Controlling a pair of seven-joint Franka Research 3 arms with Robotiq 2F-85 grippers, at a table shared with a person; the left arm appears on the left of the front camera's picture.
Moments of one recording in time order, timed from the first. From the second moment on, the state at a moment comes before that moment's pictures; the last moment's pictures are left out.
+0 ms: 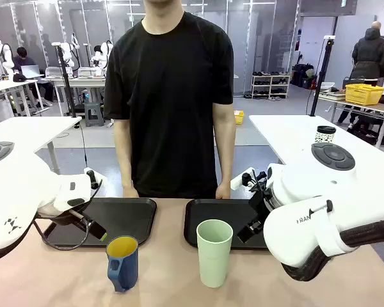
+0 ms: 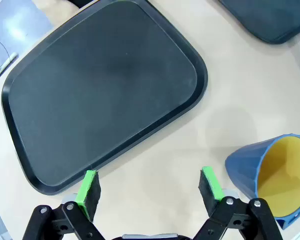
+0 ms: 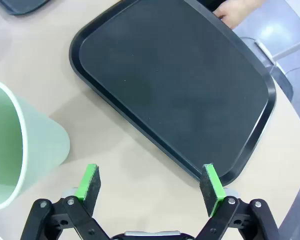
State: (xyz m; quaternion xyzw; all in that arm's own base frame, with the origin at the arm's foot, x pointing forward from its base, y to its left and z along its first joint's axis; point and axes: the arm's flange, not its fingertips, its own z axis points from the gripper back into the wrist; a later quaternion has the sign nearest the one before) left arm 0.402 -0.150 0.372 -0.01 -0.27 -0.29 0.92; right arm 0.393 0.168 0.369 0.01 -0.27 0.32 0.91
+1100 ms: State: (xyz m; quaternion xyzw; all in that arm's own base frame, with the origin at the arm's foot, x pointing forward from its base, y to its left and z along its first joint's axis) left arm 0.401 -0.151 0.372 -0.01 -0.27 -0.29 0.92; right arm 0.393 0.168 0.368 0.01 -0.27 0.32 0.91
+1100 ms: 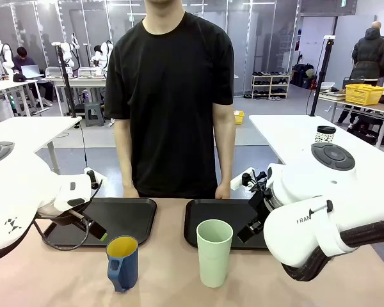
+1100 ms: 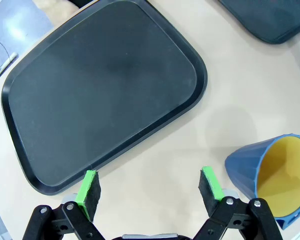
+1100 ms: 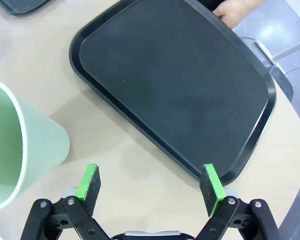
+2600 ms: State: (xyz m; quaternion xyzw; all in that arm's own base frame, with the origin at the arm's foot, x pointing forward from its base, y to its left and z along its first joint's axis) left arm 0.408 -0.153 0.396 0.02 -0.29 -0.30 0.91; right arm 0.396 0.158 0.397 -0.01 -0.31 0.32 0.89
